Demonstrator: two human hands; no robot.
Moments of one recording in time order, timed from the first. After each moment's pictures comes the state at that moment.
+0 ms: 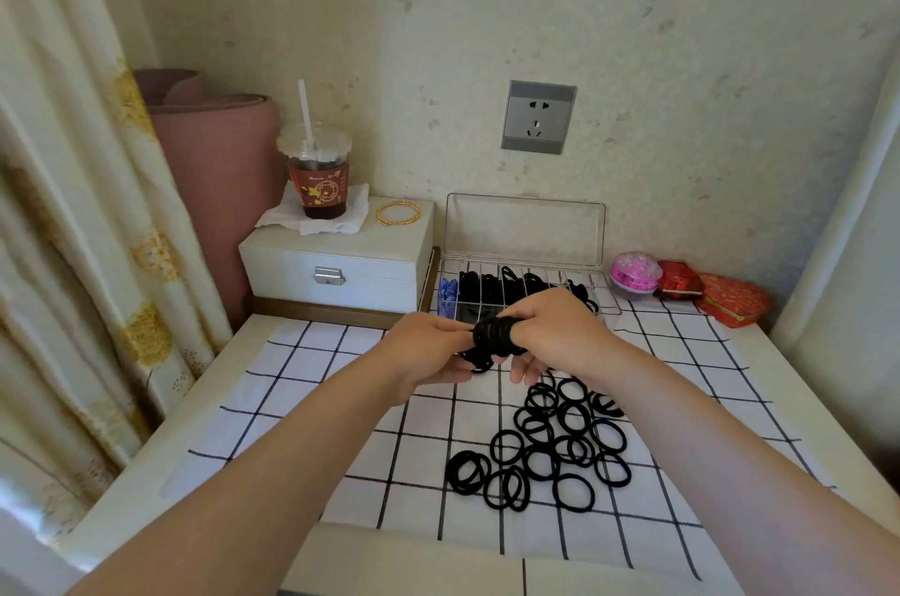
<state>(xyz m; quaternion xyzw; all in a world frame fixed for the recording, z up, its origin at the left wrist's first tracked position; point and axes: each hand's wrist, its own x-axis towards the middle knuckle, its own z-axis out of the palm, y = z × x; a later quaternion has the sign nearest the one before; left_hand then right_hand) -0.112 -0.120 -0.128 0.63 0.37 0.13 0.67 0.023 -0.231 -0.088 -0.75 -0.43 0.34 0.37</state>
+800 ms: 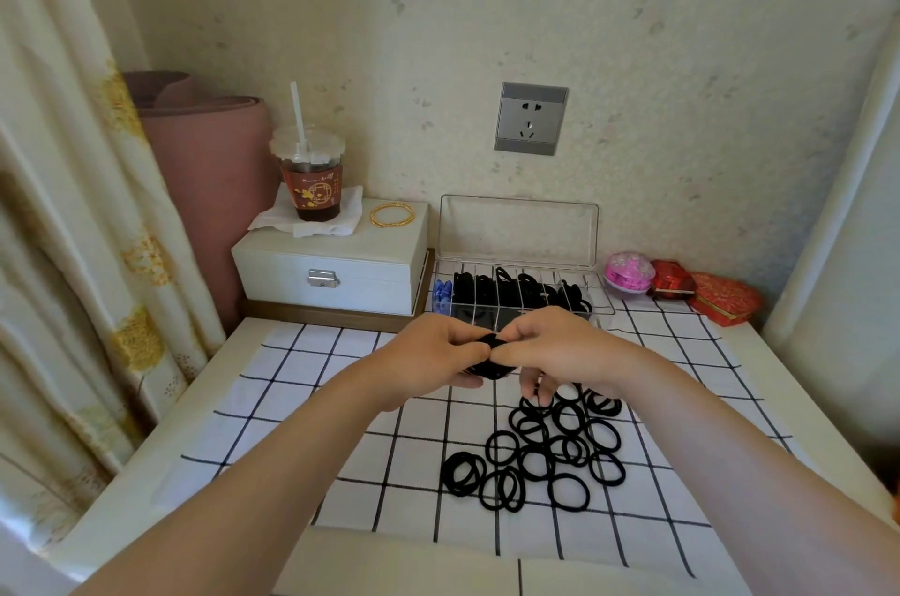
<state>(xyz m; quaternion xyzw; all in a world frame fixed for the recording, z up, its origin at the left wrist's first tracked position) -0.117 -0.131 -0.119 0.74 0.24 0.09 0.62 0.036 -0.242 -0.094 -0.73 -0.45 0.41 0.32</state>
